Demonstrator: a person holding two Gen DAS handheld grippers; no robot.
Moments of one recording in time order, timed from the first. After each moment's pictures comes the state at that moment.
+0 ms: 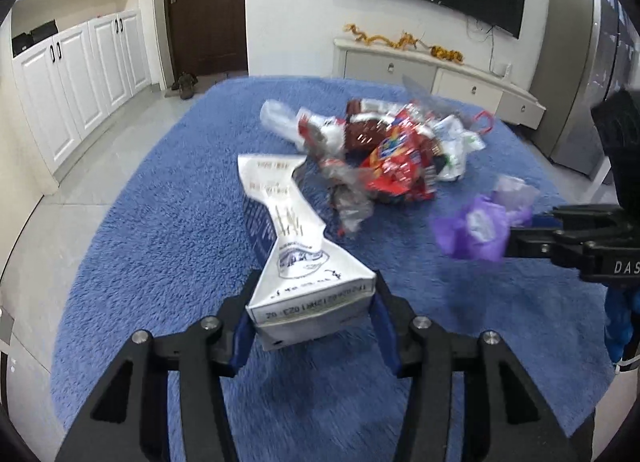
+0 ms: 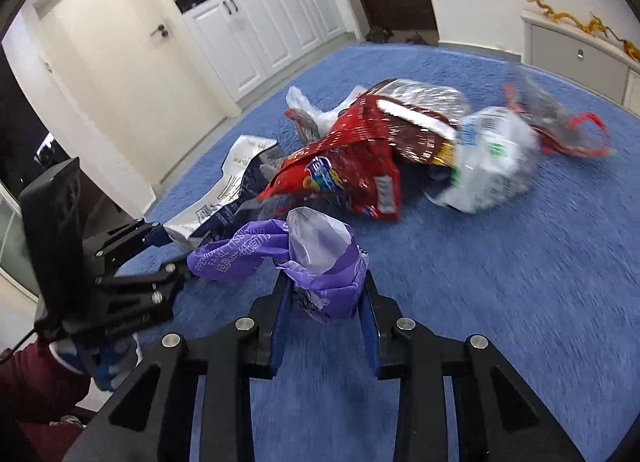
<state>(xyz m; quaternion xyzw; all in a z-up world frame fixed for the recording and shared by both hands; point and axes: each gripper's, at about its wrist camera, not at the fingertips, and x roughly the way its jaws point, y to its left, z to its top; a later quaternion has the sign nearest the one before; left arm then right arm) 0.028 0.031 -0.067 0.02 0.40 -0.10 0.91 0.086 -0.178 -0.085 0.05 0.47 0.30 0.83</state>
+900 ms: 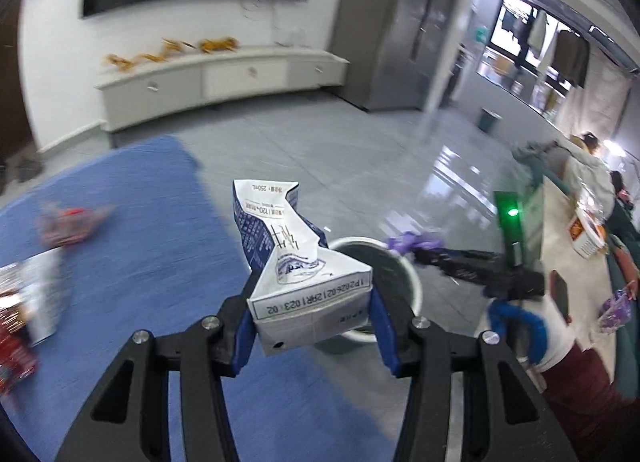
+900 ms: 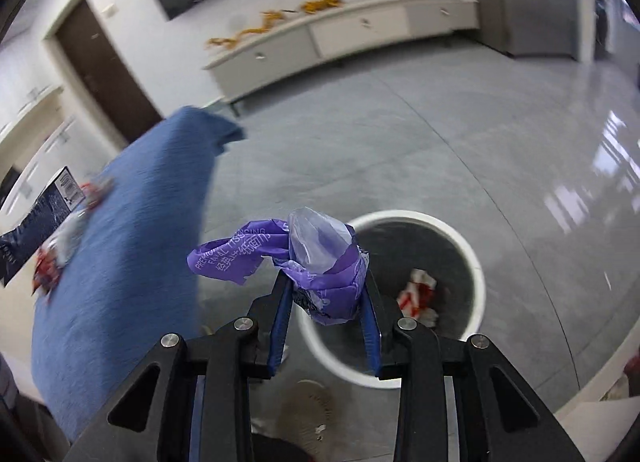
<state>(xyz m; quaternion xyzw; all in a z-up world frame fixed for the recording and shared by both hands) 0.006 -0.343 -0.002 0.09 0.39 -0.44 0.80 -0.073 -0.601 -0.137 0.23 0.42 -0.13 0.87</state>
